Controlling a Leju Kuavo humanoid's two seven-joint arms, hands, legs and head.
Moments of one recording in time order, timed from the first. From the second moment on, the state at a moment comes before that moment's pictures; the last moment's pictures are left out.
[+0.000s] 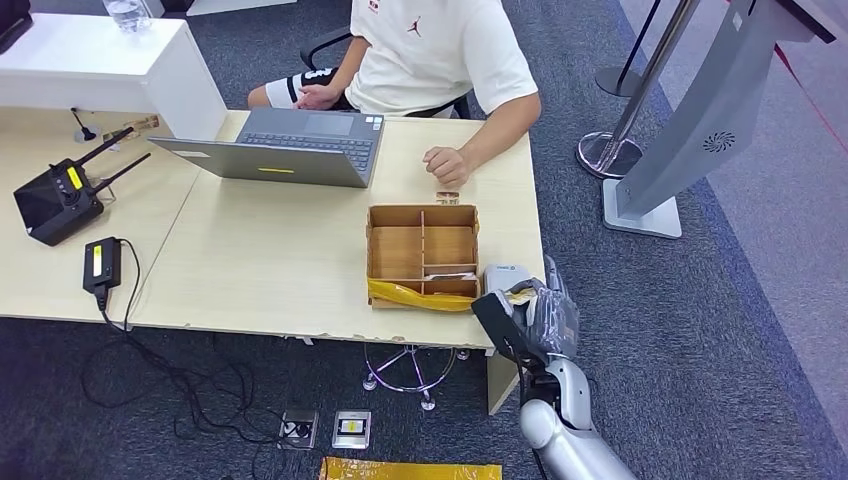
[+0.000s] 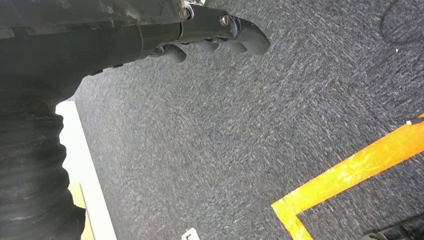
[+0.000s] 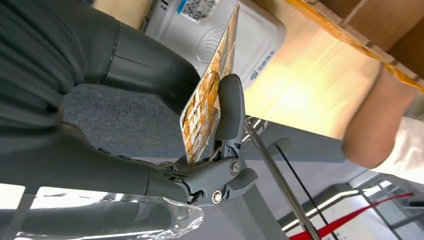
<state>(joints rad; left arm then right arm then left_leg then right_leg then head) -0.09 0.31 -0.53 -0.26 -0.27 -0.17 0.19 -0.33 -0.02 0.53 -0.93 0.50 -0.68 0.15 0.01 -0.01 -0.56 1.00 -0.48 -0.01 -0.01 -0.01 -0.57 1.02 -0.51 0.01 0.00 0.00</state>
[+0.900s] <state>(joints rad) -0.09 0.30 -0.52 -0.26 -0.16 -0.18 0.27 -0.38 0.07 0.62 -0.79 0.50 -0.66 0.25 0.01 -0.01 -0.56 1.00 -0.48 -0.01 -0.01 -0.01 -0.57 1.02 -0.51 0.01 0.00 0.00</state>
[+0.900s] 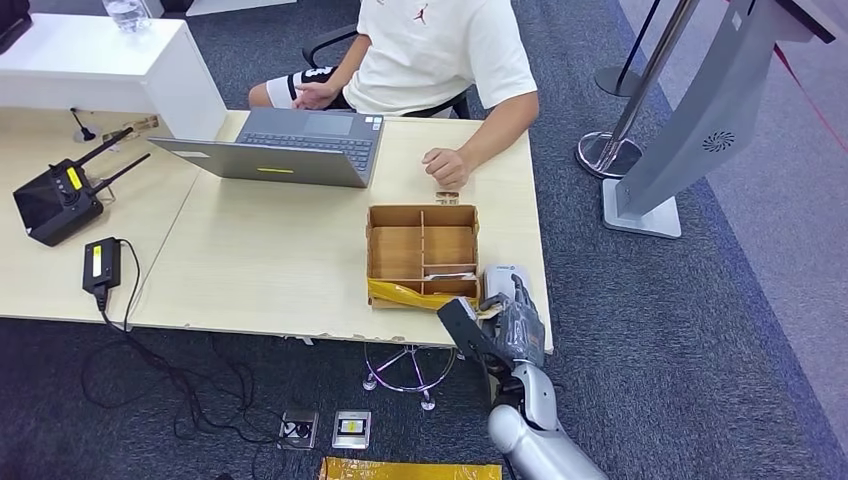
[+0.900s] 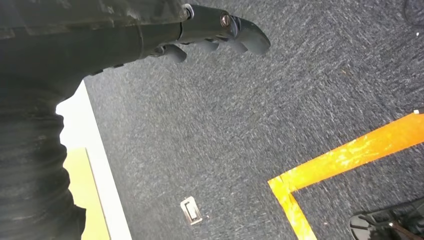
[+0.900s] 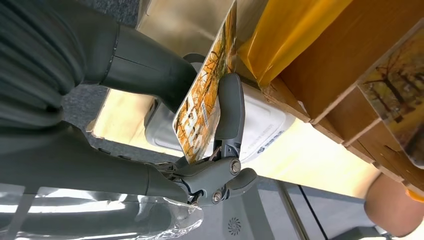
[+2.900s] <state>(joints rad) -0.20 0.29 -0.66 -0.26 -0.36 -0.22 0.17 -0.89 -0.02 0.64 -0.77 1.19 -0.26 0.45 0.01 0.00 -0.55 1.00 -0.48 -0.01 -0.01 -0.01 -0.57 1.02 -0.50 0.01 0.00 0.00</state>
